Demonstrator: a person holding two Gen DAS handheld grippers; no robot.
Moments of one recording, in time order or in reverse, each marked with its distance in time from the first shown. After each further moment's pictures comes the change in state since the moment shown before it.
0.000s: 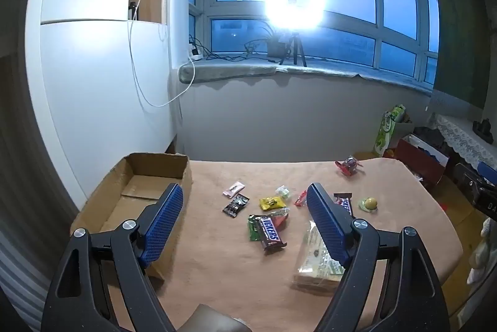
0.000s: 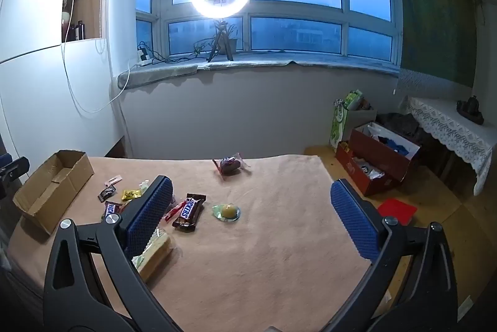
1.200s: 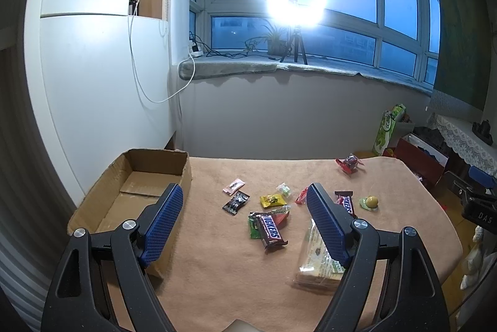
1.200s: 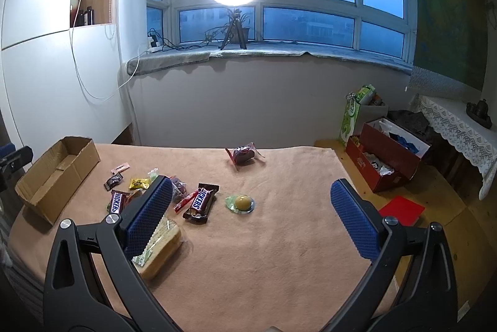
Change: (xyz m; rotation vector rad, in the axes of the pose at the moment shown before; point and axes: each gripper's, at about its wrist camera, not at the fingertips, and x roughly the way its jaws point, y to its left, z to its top) left arm 0.001 0.000 -0.002 -0.008 0.020 0.007; right arm 0.010 0.018 -0.006 -0.035 0.083 0.025
